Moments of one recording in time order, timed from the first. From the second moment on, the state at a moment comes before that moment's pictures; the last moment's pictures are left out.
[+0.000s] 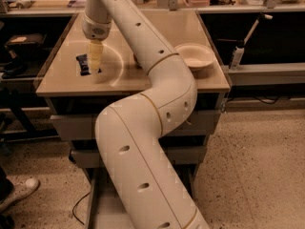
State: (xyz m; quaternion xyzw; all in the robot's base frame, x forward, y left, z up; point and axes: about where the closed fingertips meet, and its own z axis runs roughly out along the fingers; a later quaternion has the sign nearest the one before) arm 0.761 0.201 0.840 -0.79 0.58 0.10 0.20
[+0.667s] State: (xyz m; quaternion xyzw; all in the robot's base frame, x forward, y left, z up) arm 0.761 0.205 0.820 -0.79 0.57 0.11 0.18
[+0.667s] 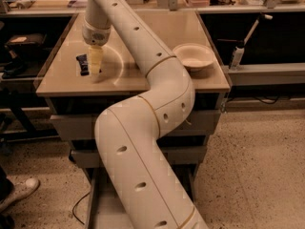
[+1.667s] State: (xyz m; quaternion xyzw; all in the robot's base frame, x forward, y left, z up) arm 0.760 0.201 0.806 -0.80 0.56 0.12 0.18
